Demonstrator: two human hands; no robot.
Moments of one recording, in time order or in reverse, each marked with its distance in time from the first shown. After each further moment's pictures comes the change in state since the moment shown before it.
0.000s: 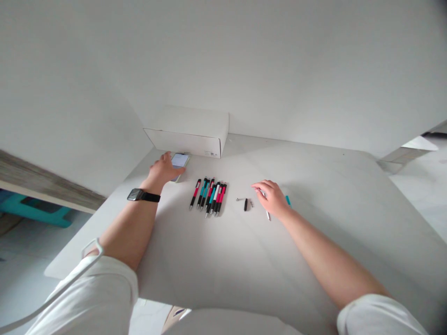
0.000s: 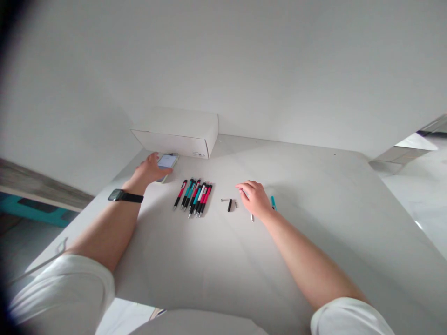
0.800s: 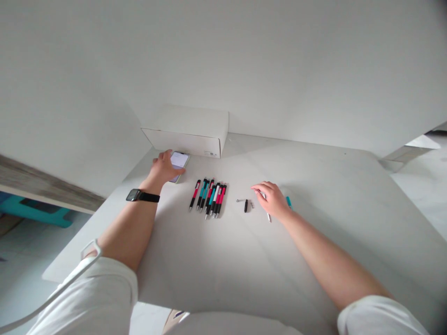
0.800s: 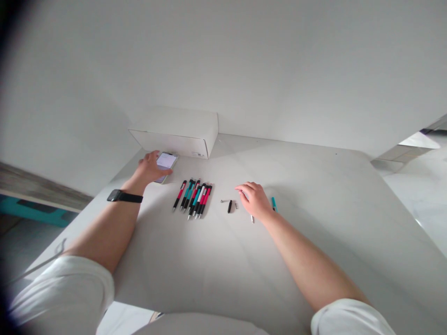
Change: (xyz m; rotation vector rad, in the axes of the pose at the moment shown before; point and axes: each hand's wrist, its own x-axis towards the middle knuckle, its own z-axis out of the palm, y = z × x) left_hand 0.009 -0.002 0.005 -0.012 0.009 0.084; right_hand 0.000 0.002 0.004 0.020 -0.017 0.004
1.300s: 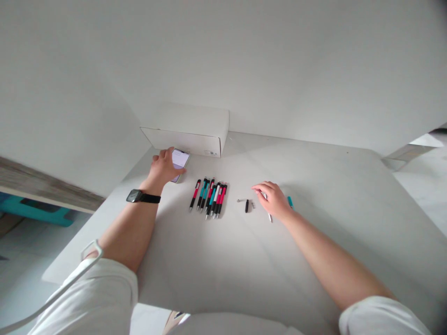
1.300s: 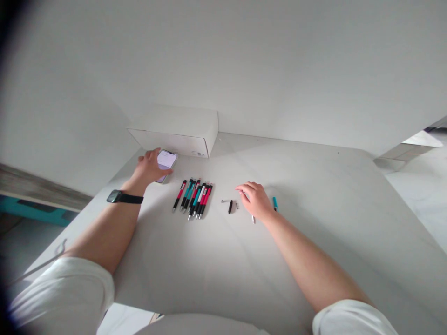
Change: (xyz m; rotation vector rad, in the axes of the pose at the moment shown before) left_hand -0.009 0.012 -0.010 0.096 0.038 0.059; right_hand 0.001 0.002 0.002 0.014 0.001 -0.011
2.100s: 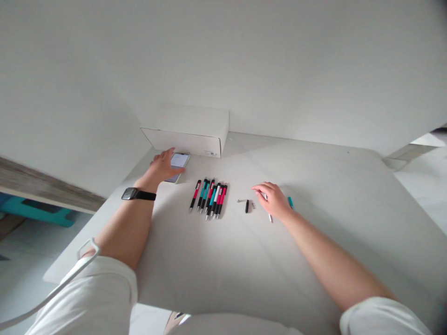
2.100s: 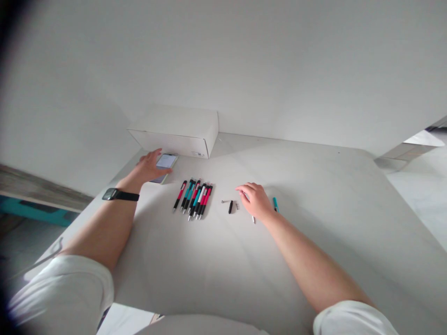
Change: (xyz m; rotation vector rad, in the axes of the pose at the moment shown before) left_hand 0.017 -0.030 0.015 -0.094 -0.062 0.078; right_hand -0.002 0.003 0.000 0.010 -0.014 -0.008
